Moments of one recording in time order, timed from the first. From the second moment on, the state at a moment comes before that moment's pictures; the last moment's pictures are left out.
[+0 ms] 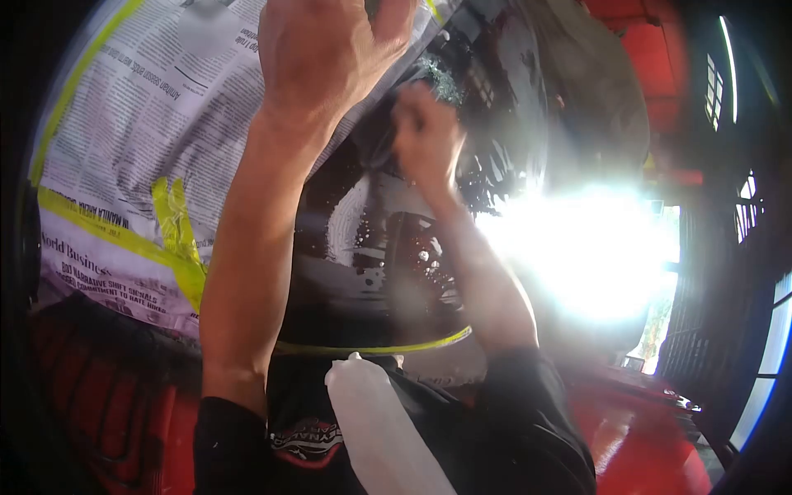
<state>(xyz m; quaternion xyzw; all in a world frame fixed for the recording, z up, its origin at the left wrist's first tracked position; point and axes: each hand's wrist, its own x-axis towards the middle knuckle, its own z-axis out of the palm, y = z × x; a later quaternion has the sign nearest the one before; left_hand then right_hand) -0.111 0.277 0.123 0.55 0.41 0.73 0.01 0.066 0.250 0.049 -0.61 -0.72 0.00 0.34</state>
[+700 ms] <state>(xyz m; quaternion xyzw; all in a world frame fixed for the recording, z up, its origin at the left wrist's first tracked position) -0.114 0.273 0.121 0.63 0.48 0.61 -0.10 0.039 0.169 0.039 -0.51 -0.77 0.06 0.38</state>
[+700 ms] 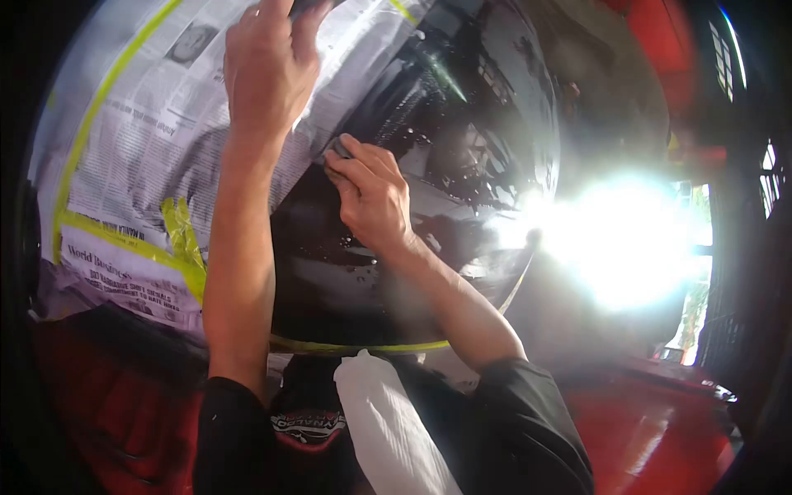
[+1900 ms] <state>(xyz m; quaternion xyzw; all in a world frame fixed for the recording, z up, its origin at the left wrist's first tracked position) -0.100 0.165 0.064 0.89 0.37 0.26 0.04 0.154 0.048 0.057 -0.63 -0.62 0.05 0.46</state>
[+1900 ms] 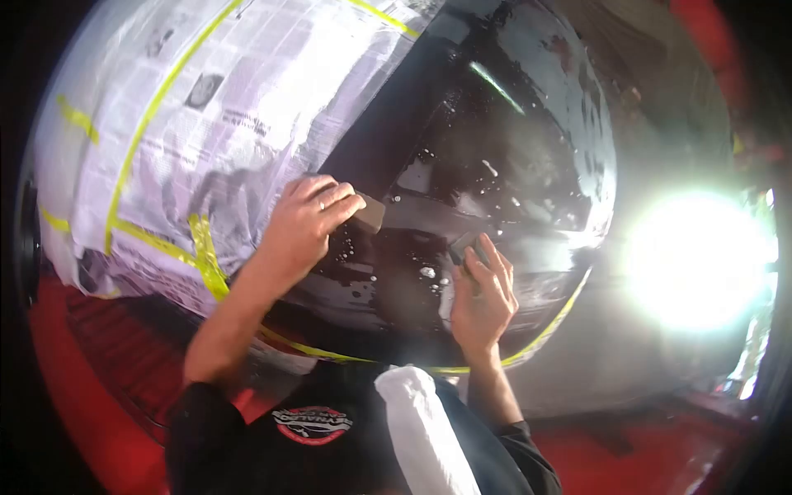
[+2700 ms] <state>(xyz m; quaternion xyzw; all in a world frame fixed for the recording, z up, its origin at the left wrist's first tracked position) -0.197 0.252 0.122 0.70 0.49 0.50 -0.18 0.098 0.133 0.038 -0.64 -0.67 0.05 0.37</state>
